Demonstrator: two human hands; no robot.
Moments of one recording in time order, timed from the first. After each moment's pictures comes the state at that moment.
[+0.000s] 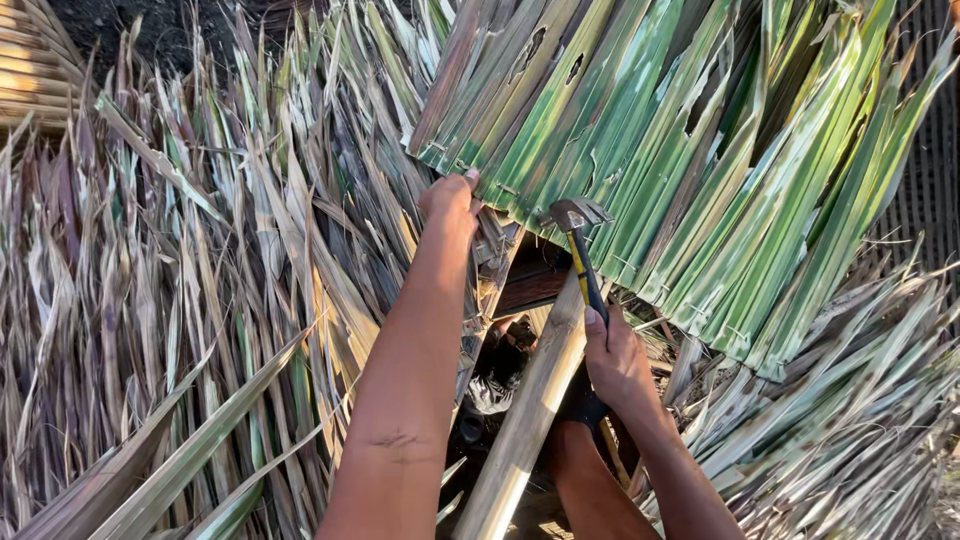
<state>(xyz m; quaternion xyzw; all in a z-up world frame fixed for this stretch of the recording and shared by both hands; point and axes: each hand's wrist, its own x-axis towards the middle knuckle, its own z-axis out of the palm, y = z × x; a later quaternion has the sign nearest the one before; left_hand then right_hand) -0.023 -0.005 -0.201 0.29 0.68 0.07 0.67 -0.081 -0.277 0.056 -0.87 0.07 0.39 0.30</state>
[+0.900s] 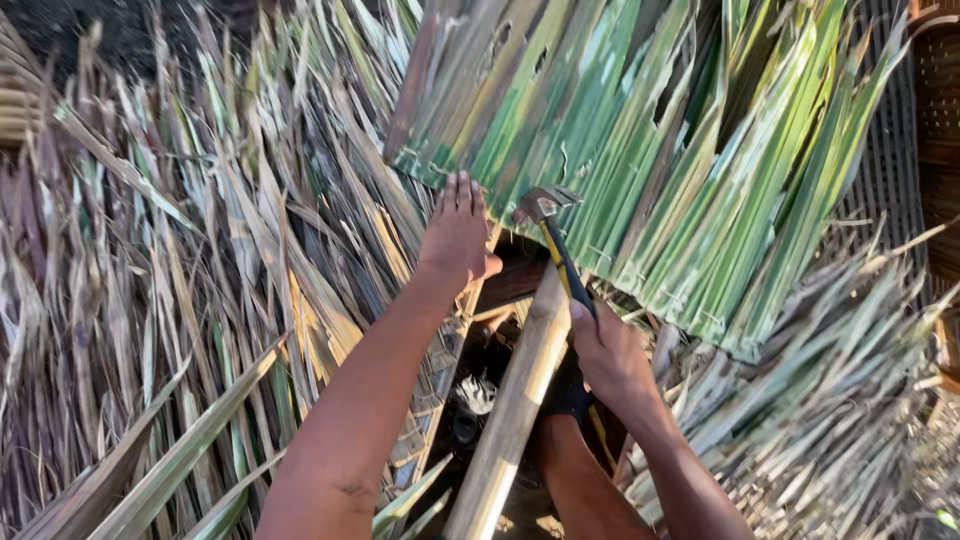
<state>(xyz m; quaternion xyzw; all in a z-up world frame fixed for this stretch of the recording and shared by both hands) -0.036 -0.038 0.001 0.92 0.02 -0.38 0.09 -0.068 -0.284 0.095 -0.87 0.02 0.37 0.32</state>
